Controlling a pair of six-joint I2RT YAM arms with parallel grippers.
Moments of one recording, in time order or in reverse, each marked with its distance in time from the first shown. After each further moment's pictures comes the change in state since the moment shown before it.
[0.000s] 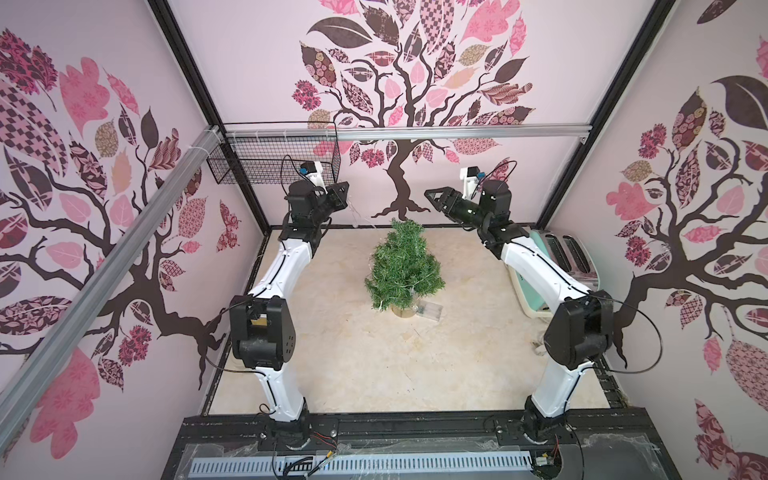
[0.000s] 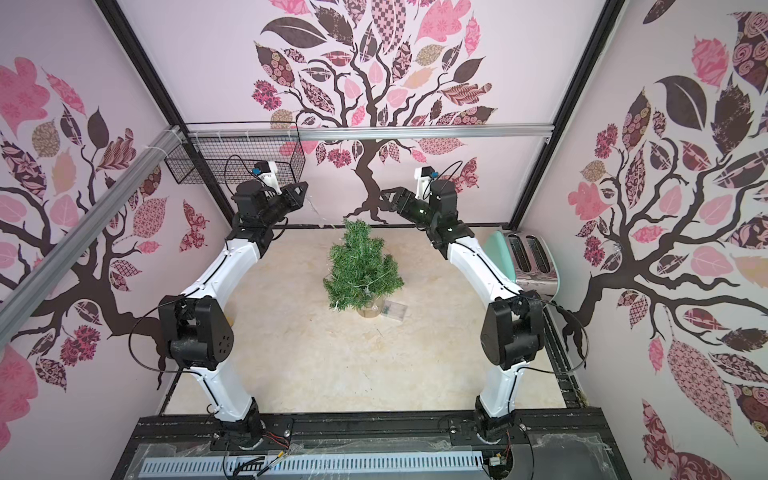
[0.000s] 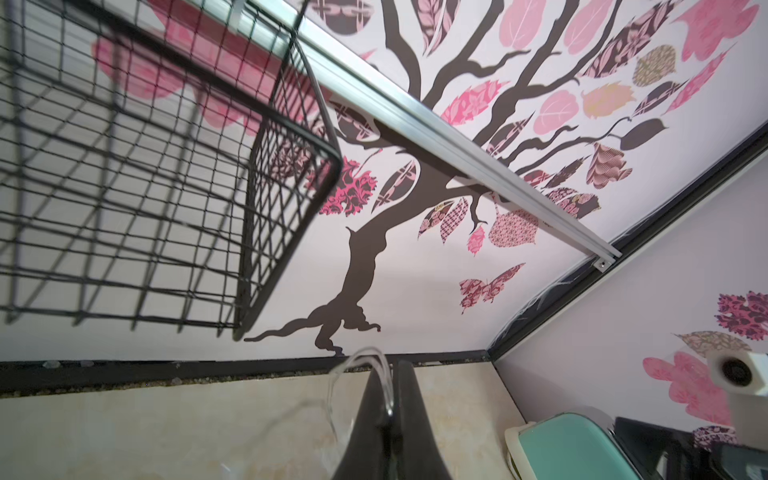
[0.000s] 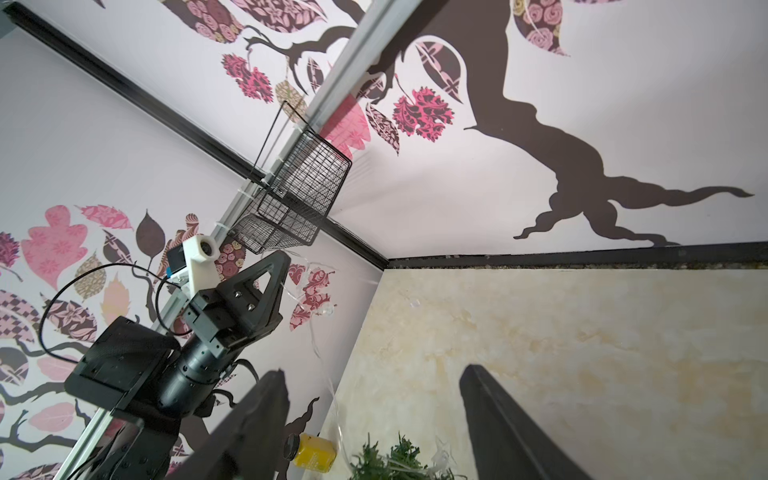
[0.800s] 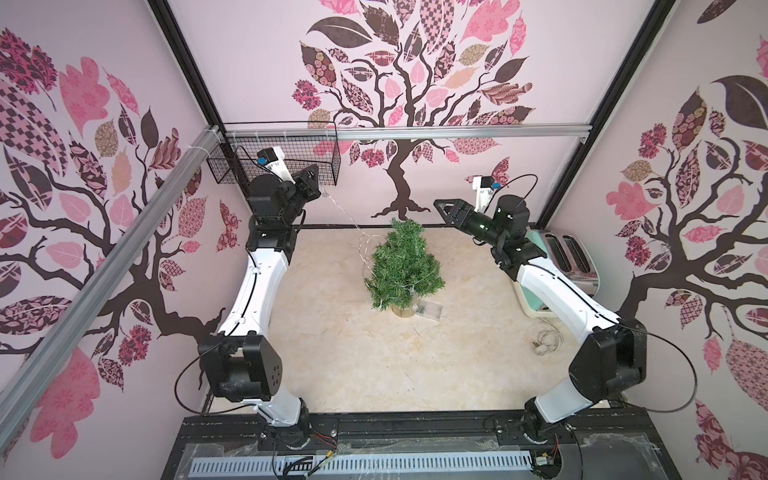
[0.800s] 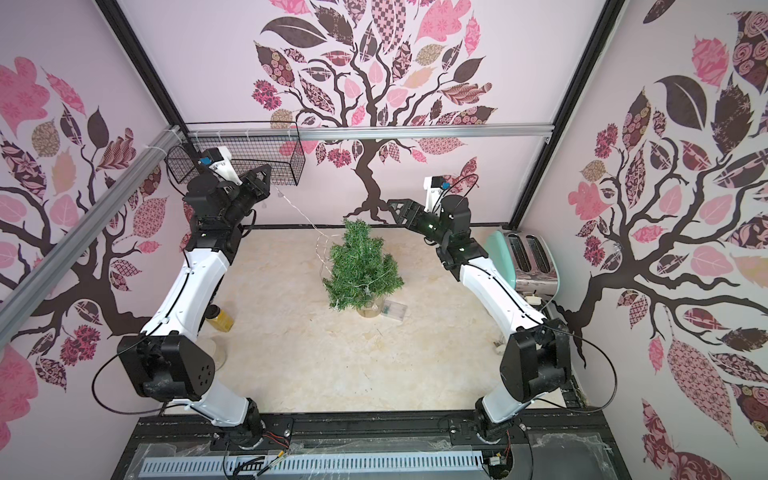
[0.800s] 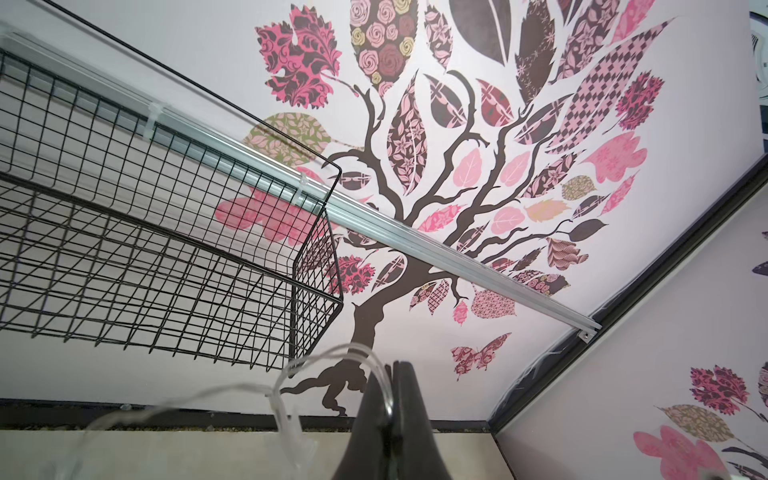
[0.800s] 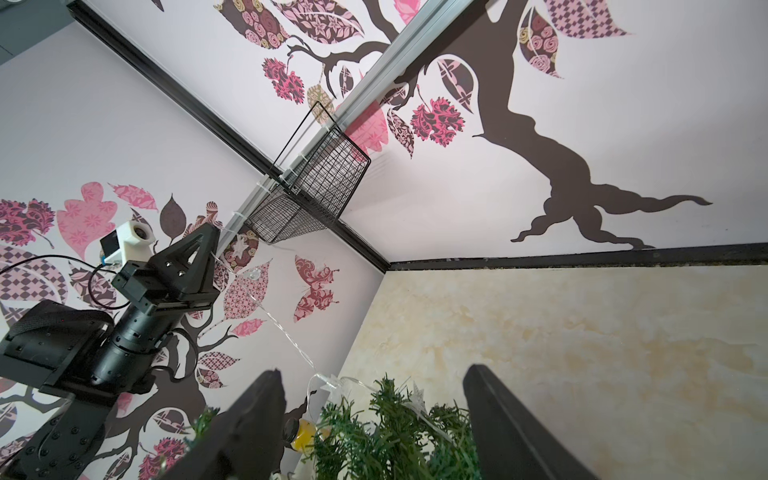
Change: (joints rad) left arm 0.078 -0.262 -0.057 -0.071 -0.072 -0.029; right arm 0.001 -0.233 -0.268 0.082 0.034 -0.028
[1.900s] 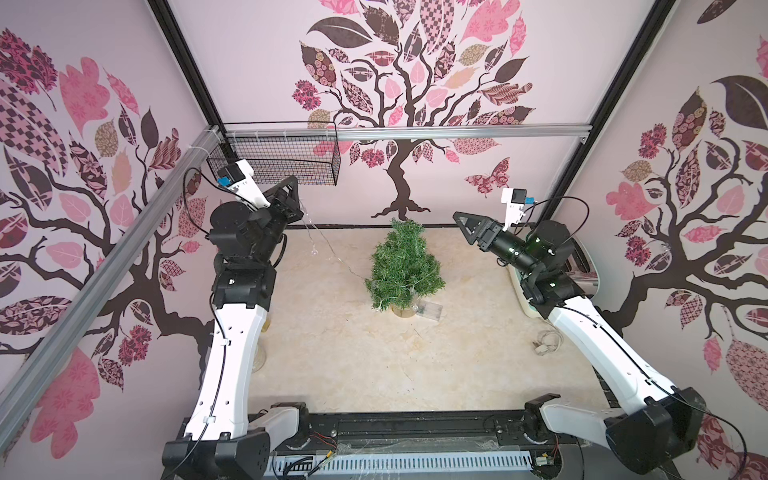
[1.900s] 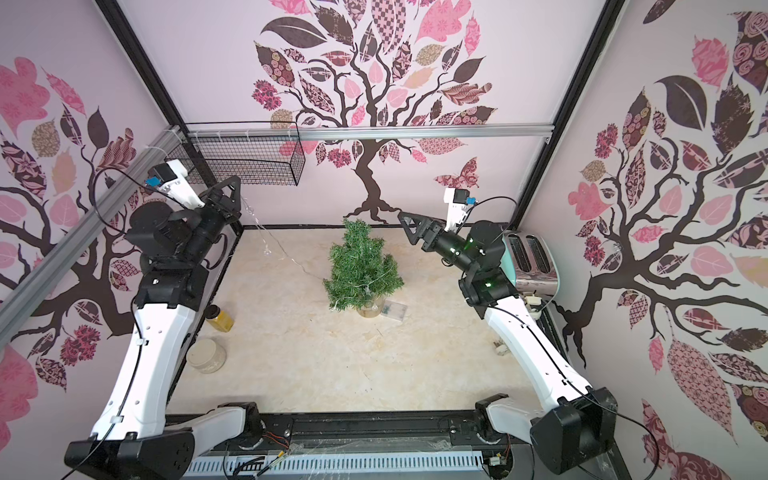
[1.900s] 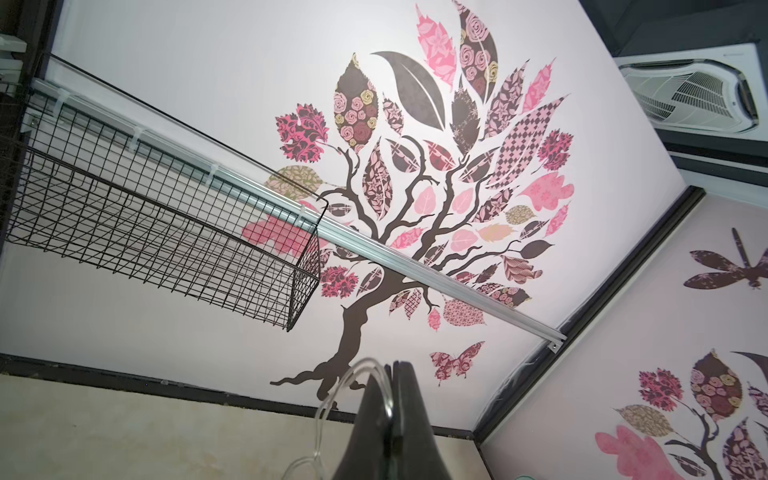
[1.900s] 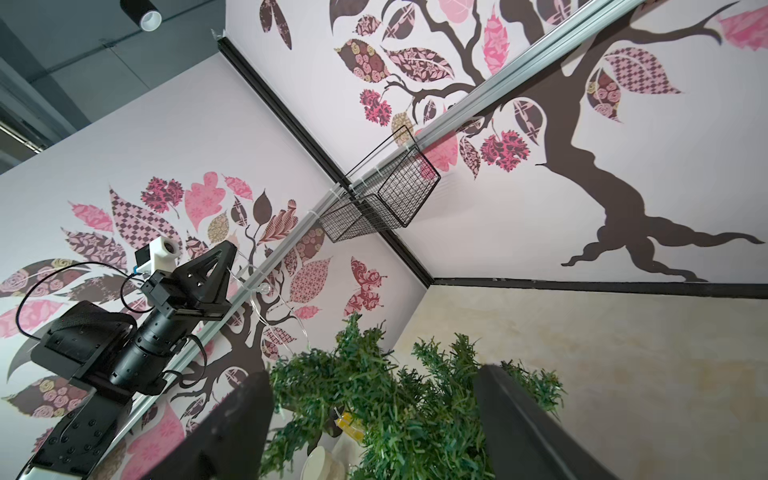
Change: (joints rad) left arm -0.003 -0.422 -0.161 -0.190 -0.065 -0.004; right arm 0.000 -0.348 -0.248 0.095 -0.073 0.042
